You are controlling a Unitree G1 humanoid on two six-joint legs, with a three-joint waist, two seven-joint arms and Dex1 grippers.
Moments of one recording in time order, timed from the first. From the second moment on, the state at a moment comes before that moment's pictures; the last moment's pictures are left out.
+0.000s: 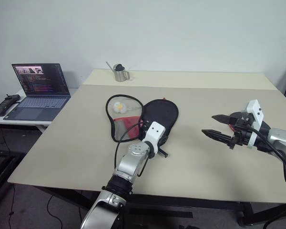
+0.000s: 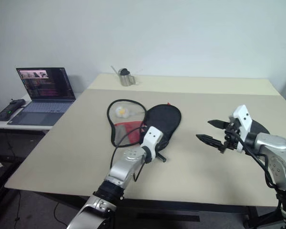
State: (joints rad) left arm -0.61 0.03 -0.23 0.38 0.01 0.38 -0.43; right arm -0.36 -0.80 -0.21 -0.23 0.61 0.69 0.88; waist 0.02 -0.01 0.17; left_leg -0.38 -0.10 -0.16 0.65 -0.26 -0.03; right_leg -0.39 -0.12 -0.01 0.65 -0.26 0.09
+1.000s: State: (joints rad) left arm -0.75 -0.12 -0.26 0.65 0.04 0.26 -0.42; right arm -0.25 -0.86 -0.30 -0.28 0.62 0.70 0.87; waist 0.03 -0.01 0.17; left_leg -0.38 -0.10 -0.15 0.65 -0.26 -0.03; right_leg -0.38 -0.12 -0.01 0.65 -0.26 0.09
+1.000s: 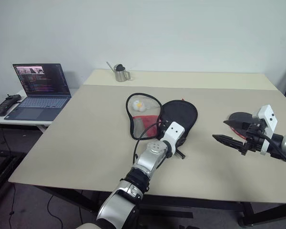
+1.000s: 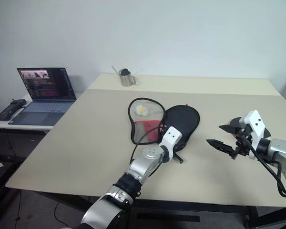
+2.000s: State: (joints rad) left arm -0.53 0.40 0.16 0.07 -0.36 0.47 -0.72; right arm -0.56 -0.57 -0.07 -0.13 0.56 0.80 0.65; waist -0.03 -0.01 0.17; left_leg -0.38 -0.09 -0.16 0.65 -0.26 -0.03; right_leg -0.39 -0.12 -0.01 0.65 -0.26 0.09
